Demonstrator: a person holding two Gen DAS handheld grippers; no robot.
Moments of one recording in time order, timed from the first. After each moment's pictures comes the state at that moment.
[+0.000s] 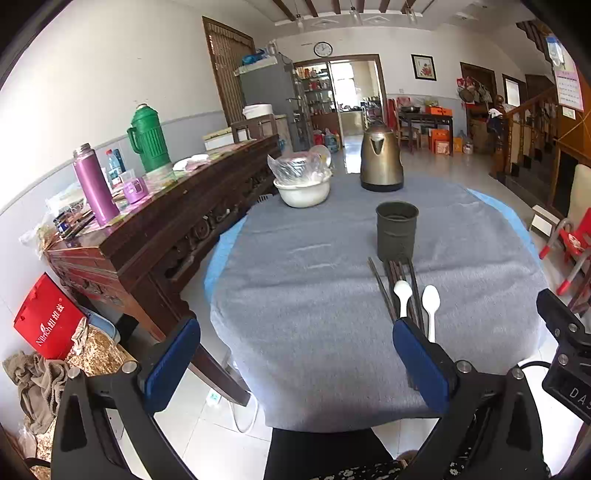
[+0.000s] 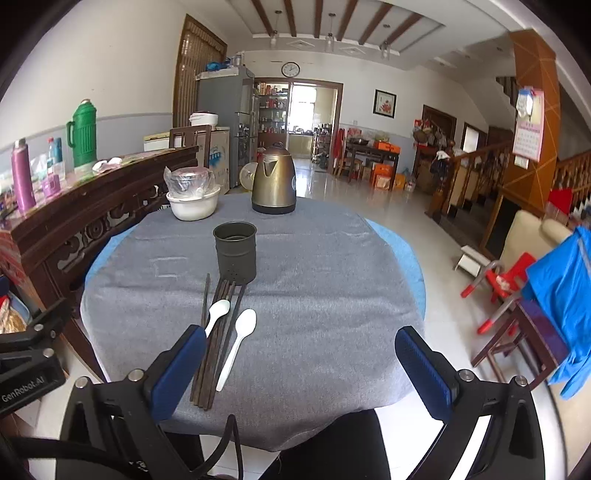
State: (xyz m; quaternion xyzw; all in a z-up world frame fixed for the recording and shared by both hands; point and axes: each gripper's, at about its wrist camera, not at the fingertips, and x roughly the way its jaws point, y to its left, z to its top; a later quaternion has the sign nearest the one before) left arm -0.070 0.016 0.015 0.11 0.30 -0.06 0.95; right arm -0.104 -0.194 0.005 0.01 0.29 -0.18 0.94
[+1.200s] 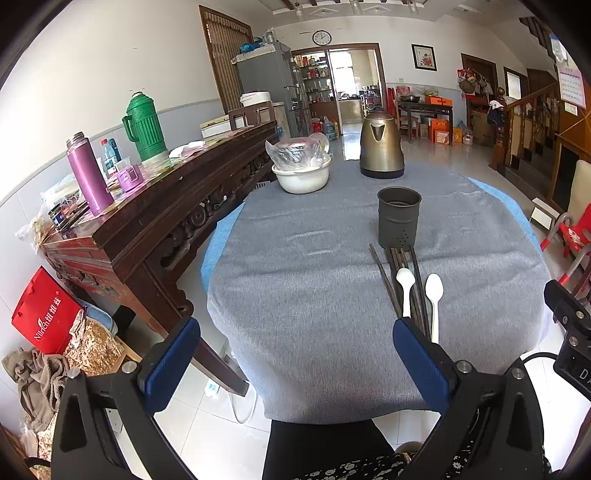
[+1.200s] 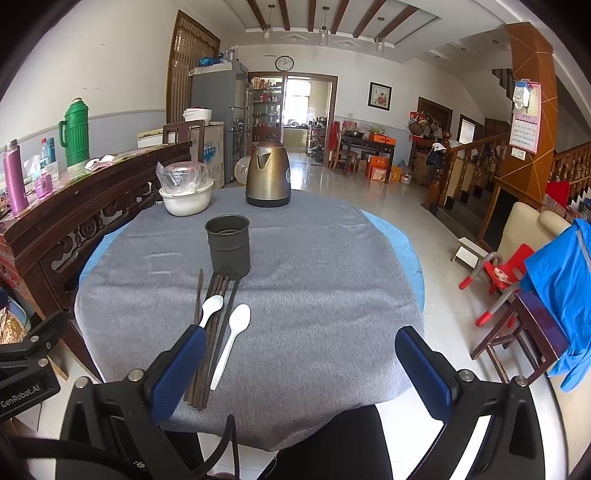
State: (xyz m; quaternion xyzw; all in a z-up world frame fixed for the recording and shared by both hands) left arm -0.060 0.019 0.007 0.11 0.32 -0.06 0.94; right arm -0.107 -0.188 0.011 0.03 0.31 -0.19 0.93
